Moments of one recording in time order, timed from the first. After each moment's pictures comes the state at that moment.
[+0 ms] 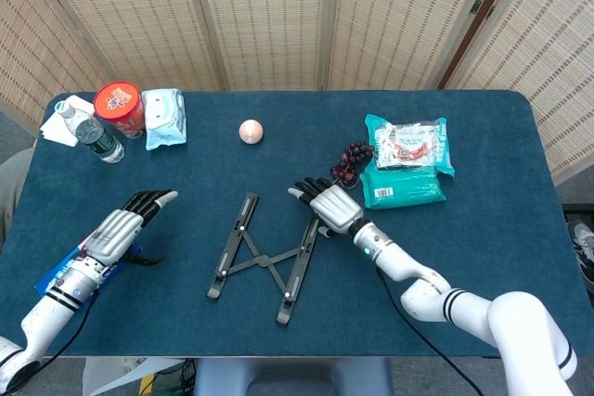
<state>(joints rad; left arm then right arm) -0.57 -1.22 0.00 -1.40 1.54 1.09 -0.39 0.92 -1.79 0.14 -0.90 -1.50 0.77 0.05</state>
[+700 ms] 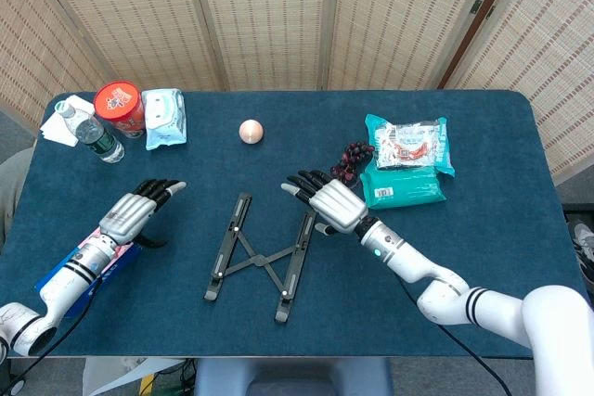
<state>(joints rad) -0.68 -1.33 -0.01 -1.16 1.54 0.93 -0.36 0.89 -1.58 0.11 -1.18 -1.56 0.93 0.03</state>
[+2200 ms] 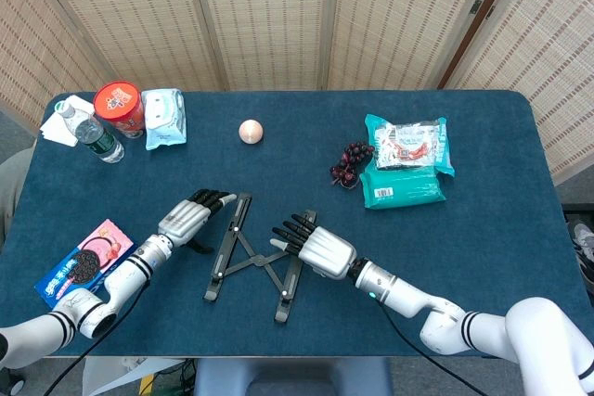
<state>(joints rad) -0.79 -1.57 -0.03 -1.05 1.49 0.81 -0.30 0.84 -1.71 -0.03 -1.12 -1.71 1.01 -0.13</state>
